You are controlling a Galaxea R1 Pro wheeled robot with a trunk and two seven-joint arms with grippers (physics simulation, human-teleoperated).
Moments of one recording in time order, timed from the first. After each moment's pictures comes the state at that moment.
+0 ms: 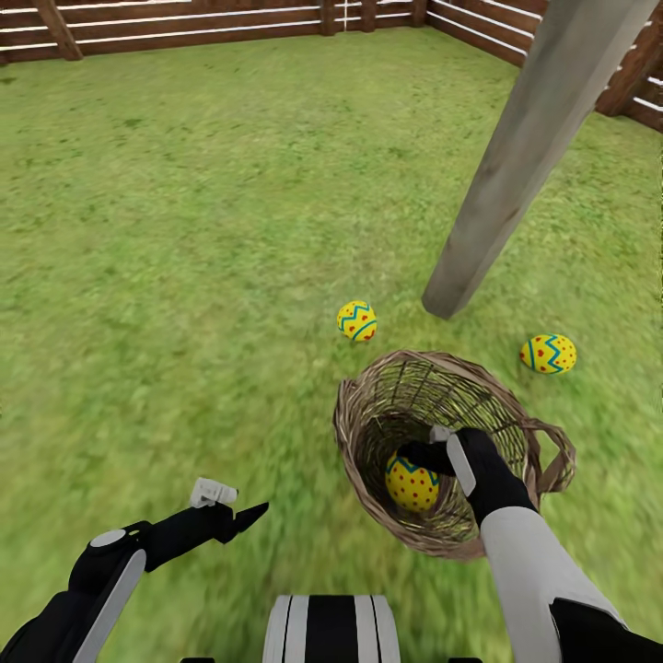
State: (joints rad) left arm -0.24 0.21 -0.06 -1.43 0.30 0.54 -0.61; right arm -0.83 0.06 -0.23 -0.74 -0.09 0.86 0.01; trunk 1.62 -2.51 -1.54
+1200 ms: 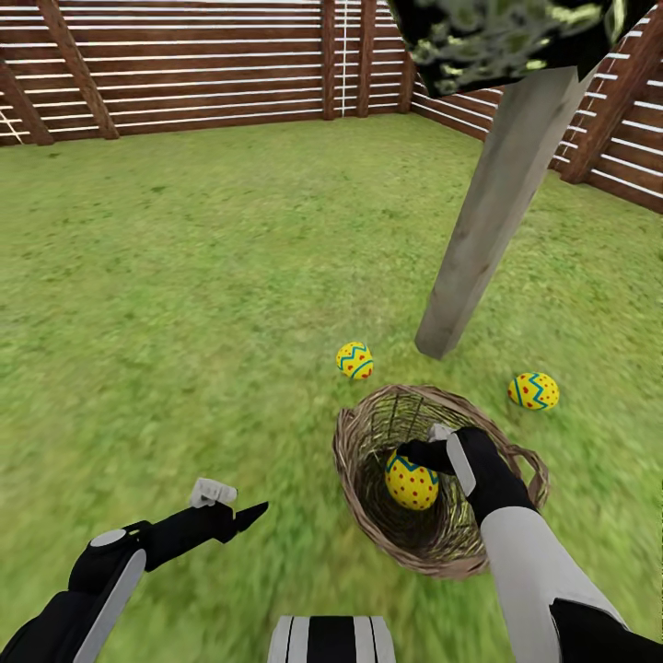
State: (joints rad) left arm -0.24 0.21 -0.06 -1.43 0.29 0.55 -0.59; right arm -0.83 0.06 -0.23 -0.75 -0.09 0.86 0.02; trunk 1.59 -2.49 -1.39
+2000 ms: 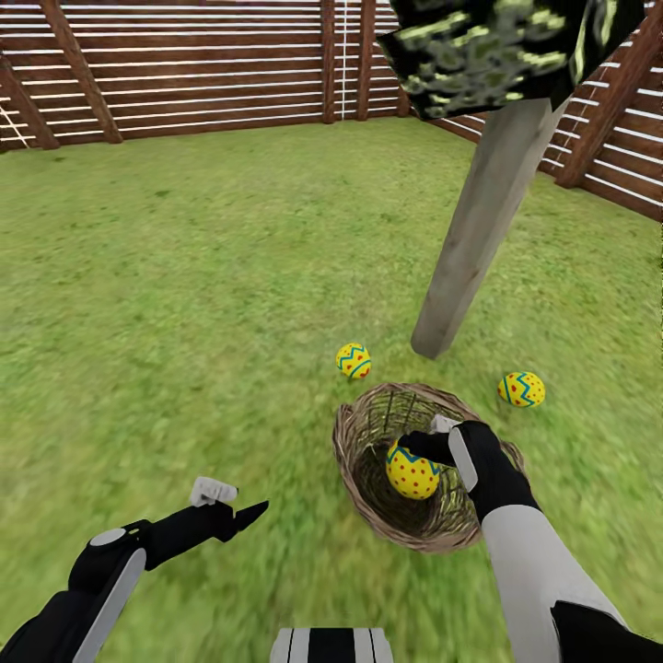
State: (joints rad) left arm -0.24 0.21 -0.06 -1.44 0.30 0.55 -0.60; right arm -0.83 0.07 -0.22 -0.80 -0.09 0.86 0.02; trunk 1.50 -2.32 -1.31
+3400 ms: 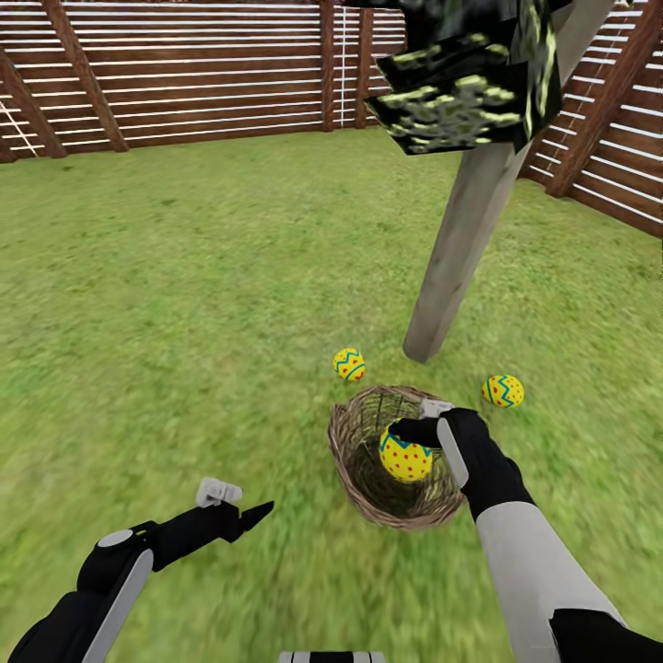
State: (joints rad) left arm -0.24 0.18 -0.06 -1.43 0.29 0.55 -0.59; right arm -0.83 0.07 -0.07 -0.90 -0.09 0.86 0.03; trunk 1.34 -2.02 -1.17
